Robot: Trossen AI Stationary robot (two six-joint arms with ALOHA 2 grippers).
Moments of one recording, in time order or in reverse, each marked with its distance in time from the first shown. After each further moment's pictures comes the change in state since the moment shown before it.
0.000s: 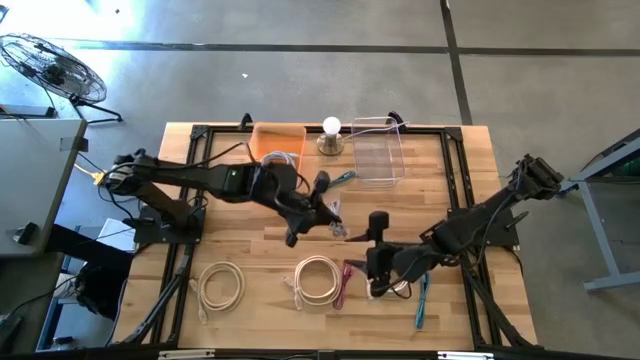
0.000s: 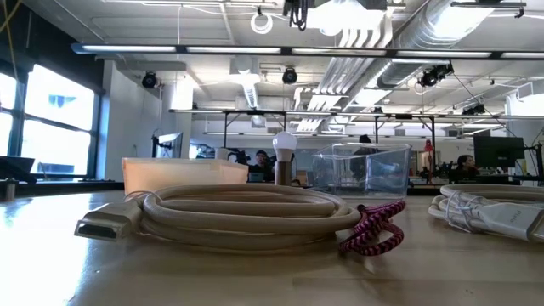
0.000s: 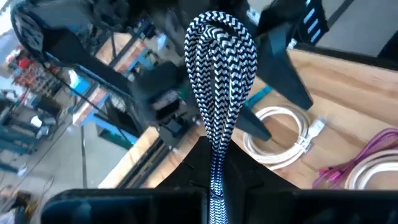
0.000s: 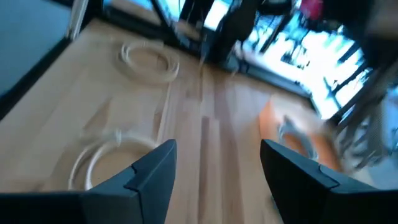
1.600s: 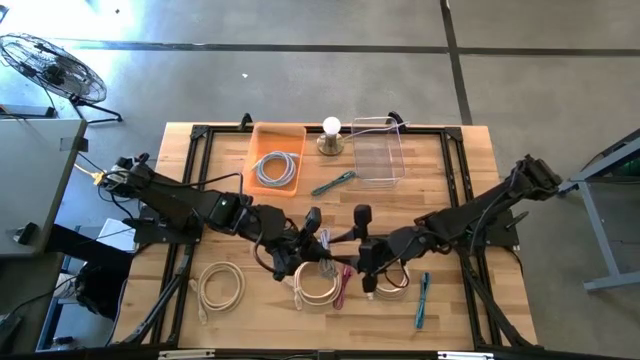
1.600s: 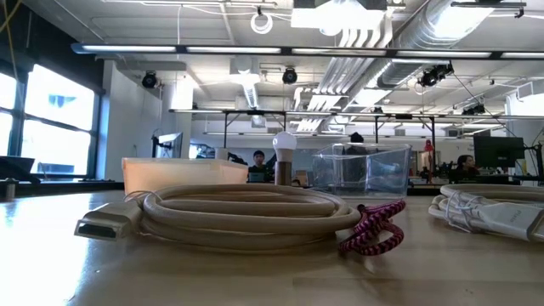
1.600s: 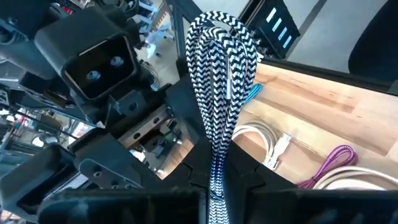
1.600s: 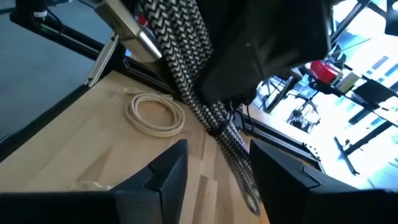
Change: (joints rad) left arm -0.231 0.000 0.000 -0.012 -0.191 0.017; right arm -0.108 0.022 0.001 0.280 -0.219 -0.260
